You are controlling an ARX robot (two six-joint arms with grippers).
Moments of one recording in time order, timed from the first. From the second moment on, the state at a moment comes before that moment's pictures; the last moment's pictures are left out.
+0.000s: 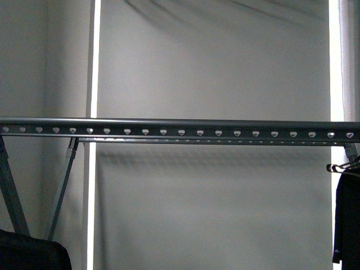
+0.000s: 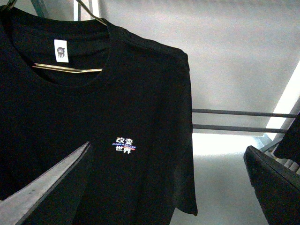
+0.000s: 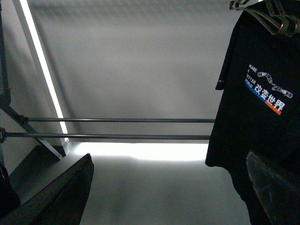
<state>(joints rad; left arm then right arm) 0.00 0.00 0.02 0.00 0.00 0.00 0.00 0.00 0.01 0.00 0.00 0.00</state>
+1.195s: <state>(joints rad) -0.27 1.78 1.45 -0.38 -0.97 -0.91 0.00 0.00 0.01 0.00 0.00 0.00</state>
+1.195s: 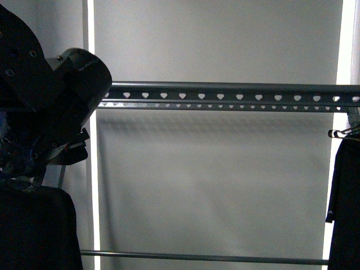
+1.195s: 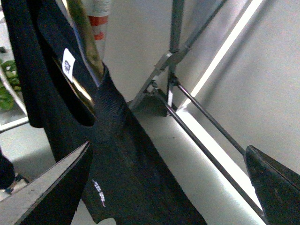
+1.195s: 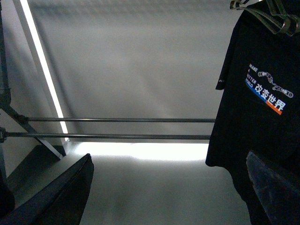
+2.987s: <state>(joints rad) -0.34 1.49 1.12 0.19 0.17 0.02 0.00 0.00 0.01 0.00 0.00 0.00</state>
